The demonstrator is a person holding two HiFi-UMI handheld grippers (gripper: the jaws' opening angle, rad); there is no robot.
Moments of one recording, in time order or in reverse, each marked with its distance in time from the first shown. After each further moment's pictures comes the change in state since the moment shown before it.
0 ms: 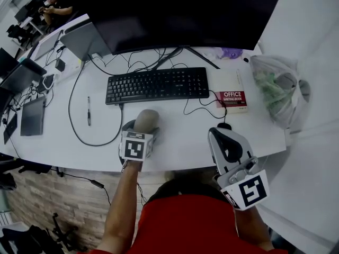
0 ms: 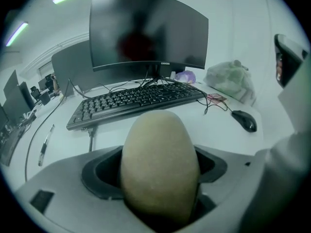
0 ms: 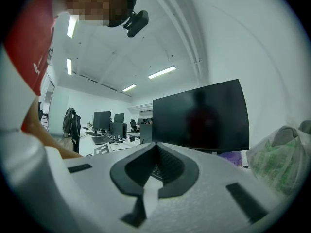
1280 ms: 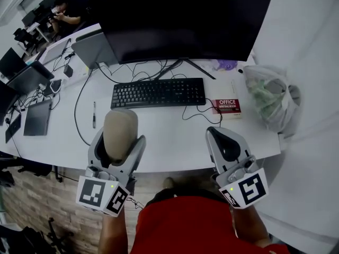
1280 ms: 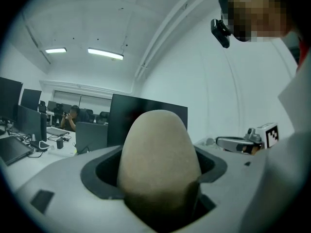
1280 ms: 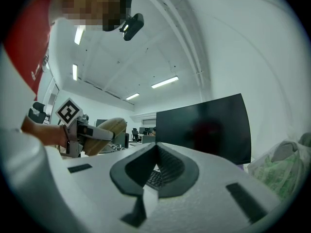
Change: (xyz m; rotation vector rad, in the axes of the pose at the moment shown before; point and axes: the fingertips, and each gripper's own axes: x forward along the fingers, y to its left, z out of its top) left arm -0.277 -0.033 0.129 -0.084 -0.768 -0.014; right arm -0.020 0.014 0.047 -0.027 -0.123 0.023
